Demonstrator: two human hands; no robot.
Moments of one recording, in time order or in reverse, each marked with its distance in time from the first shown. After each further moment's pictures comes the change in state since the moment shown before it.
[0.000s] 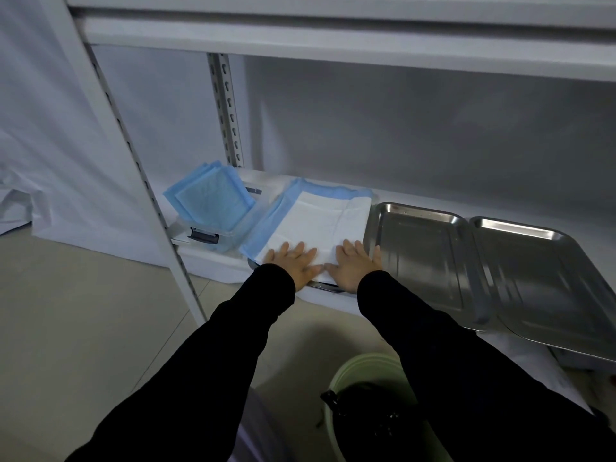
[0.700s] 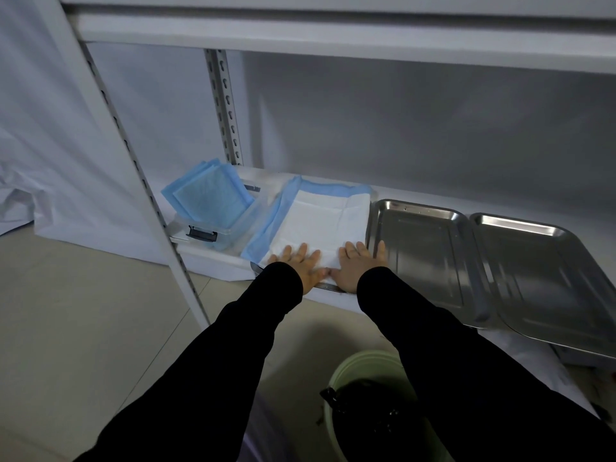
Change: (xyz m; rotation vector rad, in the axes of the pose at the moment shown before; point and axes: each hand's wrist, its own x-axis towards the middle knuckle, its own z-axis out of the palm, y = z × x) left_hand -0.005 0.016 0.003 0.072 -0.065 -0.042; right_hand -0.004 0.003 -0.002 -0.215 -0.056 0.043
